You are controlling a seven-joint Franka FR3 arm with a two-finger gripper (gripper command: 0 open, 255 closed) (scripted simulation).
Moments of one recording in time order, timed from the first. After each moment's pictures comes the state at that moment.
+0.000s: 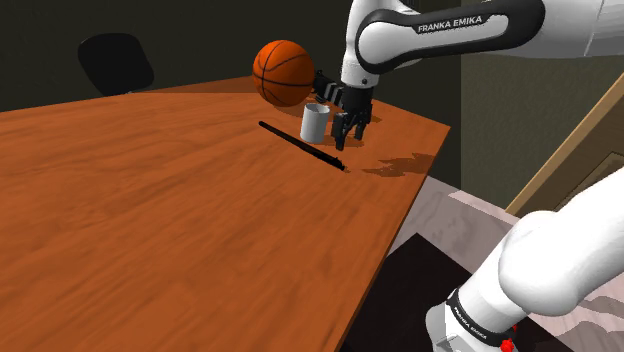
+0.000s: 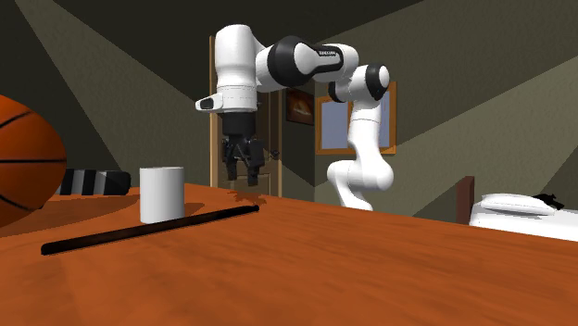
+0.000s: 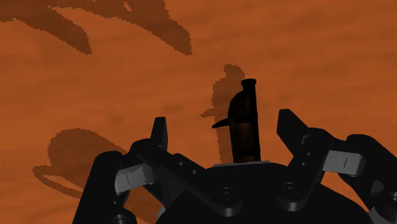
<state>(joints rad) 0.06 -0.22 0.06 -2.13 -0.06 1.82 -0.01</state>
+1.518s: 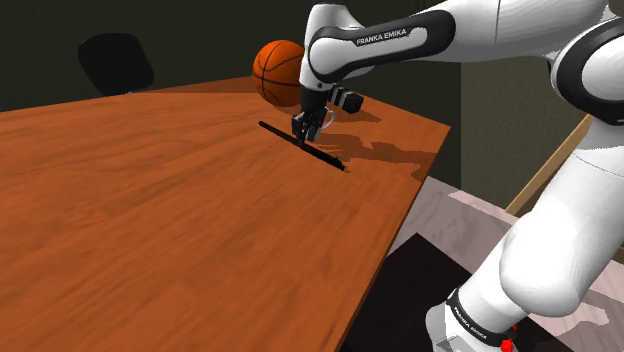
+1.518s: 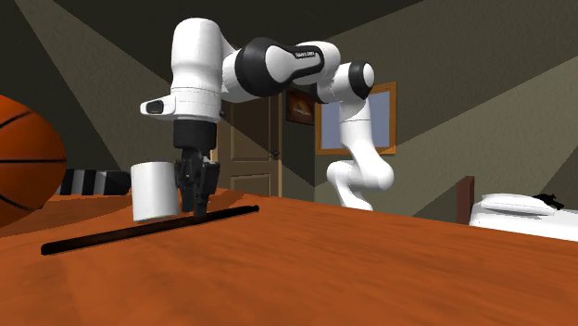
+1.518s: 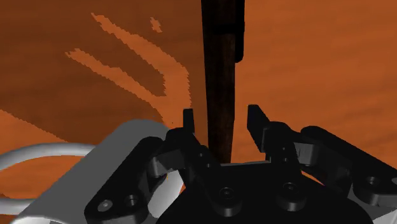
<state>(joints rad) 0.09 0.09 0.09 -1.89 -0.05 2.00 -0.04</state>
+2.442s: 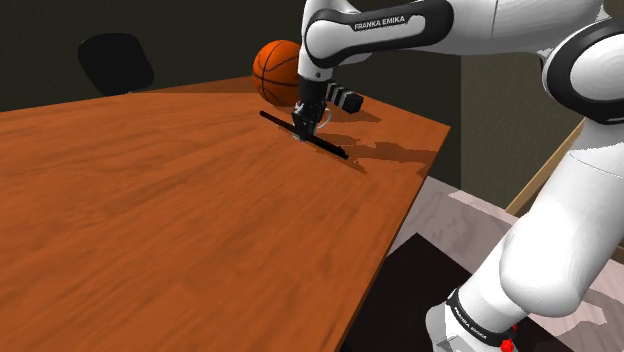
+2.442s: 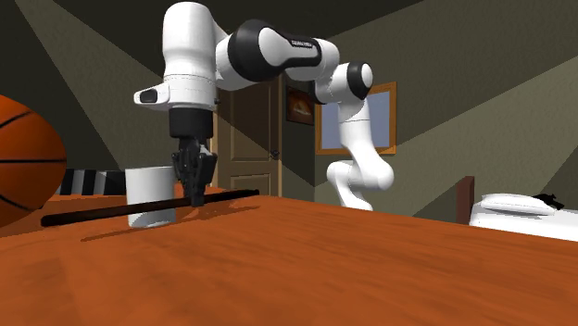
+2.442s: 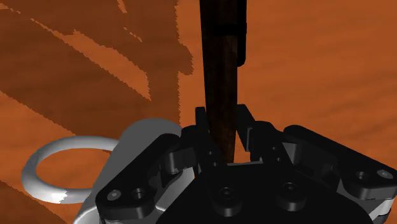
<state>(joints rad) 0.09 0.12 0.09 -1.79 -0.05 1.88 -0.04</state>
